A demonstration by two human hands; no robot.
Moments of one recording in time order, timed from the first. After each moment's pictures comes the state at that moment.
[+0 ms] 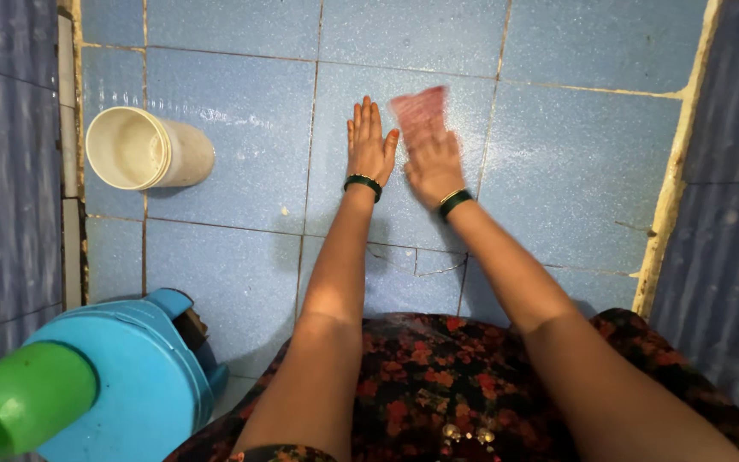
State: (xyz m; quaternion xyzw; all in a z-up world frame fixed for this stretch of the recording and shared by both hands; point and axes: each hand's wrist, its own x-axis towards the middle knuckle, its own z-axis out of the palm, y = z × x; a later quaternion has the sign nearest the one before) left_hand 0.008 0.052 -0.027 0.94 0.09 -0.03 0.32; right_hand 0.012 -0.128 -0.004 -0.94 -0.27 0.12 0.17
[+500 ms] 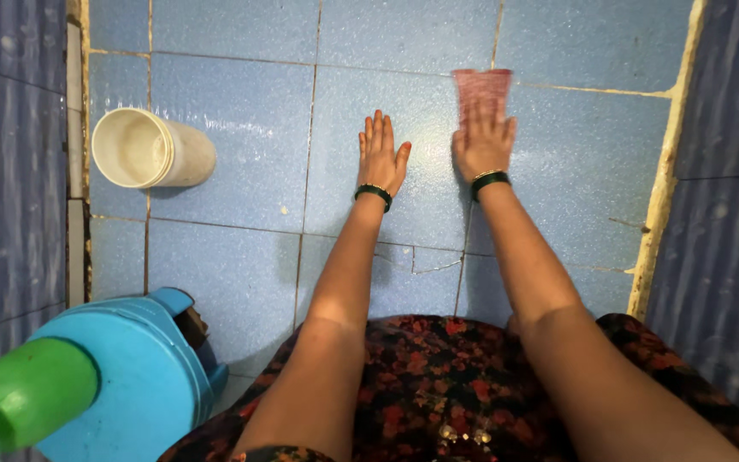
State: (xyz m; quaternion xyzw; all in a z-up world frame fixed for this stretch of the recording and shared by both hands) left_hand -0.008 0.020 -0.011 0.94 0.09 -0.04 0.33; right_hand 0.060 -0.191 0.003 -0.98 -0.13 0.11 0.14
